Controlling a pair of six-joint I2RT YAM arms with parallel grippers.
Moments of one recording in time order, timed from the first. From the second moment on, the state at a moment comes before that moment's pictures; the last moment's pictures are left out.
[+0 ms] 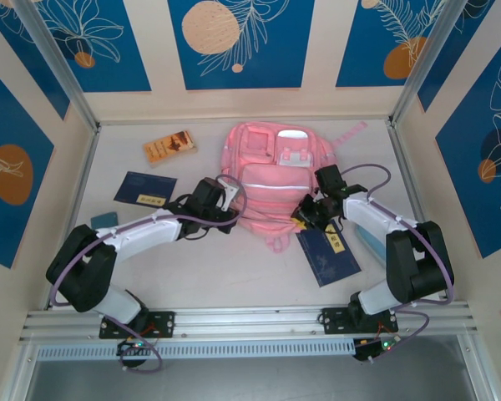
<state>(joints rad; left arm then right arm) -0.68 1.50 0.87 -0.22 0.14 -0.23 0.27 1.48 0.87 -0.60 -0.43 0.90</state>
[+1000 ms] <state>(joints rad) -0.54 1.54 0.86 -0.25 0.21 -0.34 0.44 1.37 1.12 -0.84 -0.15 0.63</state>
